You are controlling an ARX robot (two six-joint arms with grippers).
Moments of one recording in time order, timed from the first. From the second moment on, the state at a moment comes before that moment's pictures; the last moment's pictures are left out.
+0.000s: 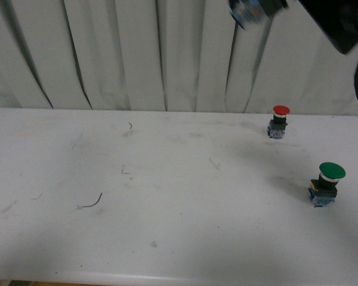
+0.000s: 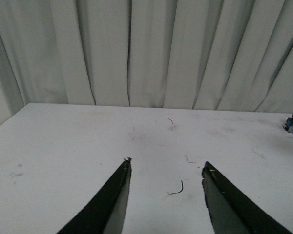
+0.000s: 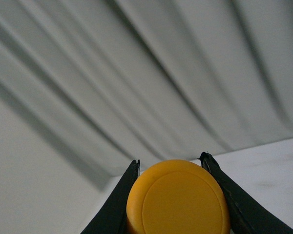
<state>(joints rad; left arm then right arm) 0.00 0.01 0.01 0.00 0.00 -0.01 0.35 1.58 0.71 1.02 -0.06 0.63</state>
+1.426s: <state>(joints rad) 0.00 0.01 0.01 0.00 0.00 -0.01 0.13 2.24 1.42 0.26 0.36 0.15</state>
